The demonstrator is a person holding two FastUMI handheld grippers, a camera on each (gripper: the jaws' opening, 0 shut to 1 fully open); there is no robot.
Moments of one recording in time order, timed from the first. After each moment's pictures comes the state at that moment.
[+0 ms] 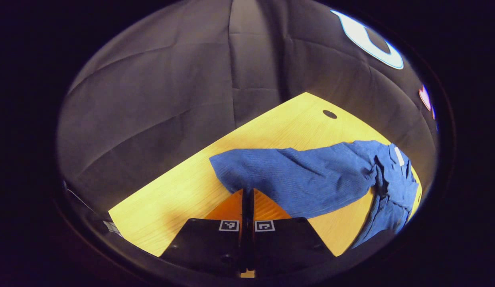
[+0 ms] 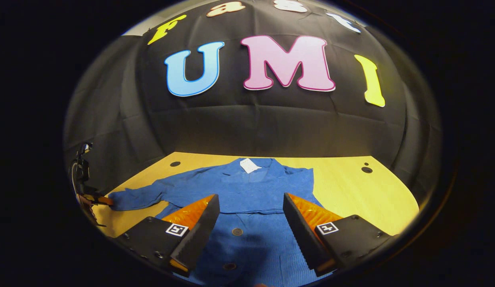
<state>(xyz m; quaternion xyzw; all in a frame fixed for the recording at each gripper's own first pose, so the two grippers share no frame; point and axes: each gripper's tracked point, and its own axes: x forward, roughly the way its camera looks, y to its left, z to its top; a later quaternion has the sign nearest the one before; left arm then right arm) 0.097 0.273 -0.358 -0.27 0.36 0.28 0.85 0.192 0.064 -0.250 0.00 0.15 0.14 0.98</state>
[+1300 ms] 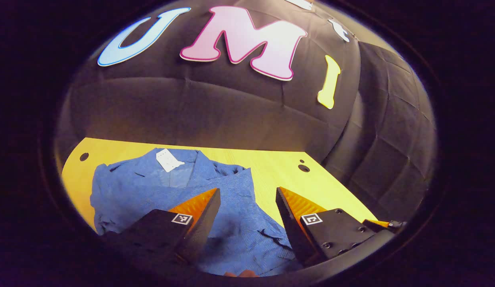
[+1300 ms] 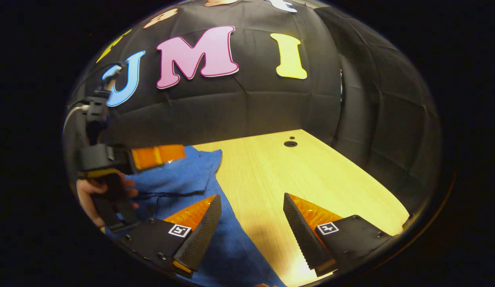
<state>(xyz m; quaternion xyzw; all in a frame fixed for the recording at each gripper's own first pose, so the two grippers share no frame) 0.306 -0.125 -0.211 -0.09 0.21 -0.19 0.95 0.165 -0.152 -0.294 0.06 0.22 -0.03 0.97</state>
